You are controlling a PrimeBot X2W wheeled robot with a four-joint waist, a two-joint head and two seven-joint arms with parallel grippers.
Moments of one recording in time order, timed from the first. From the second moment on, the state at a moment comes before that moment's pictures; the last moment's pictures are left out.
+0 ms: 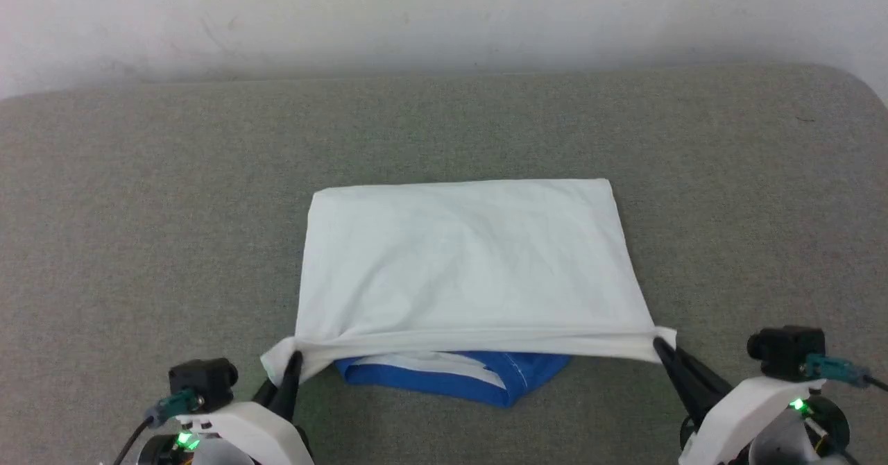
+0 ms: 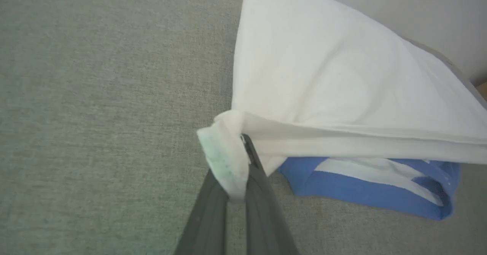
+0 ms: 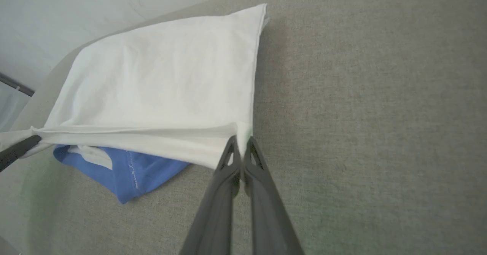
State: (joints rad) left arm 0.02 0.30 -0.25 0.10 -0.58 0.09 0.05; right arm 0.03 -0.22 0.14 0.04 0.56 0.13 0.22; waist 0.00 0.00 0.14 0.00
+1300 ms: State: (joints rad) left arm -0.02 0.15 -0.18 -0.06 -0.24 0.09 -0.26; right arm -0.32 -0.26 0.10 0.35 0.72 0.13 0.54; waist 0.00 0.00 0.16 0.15
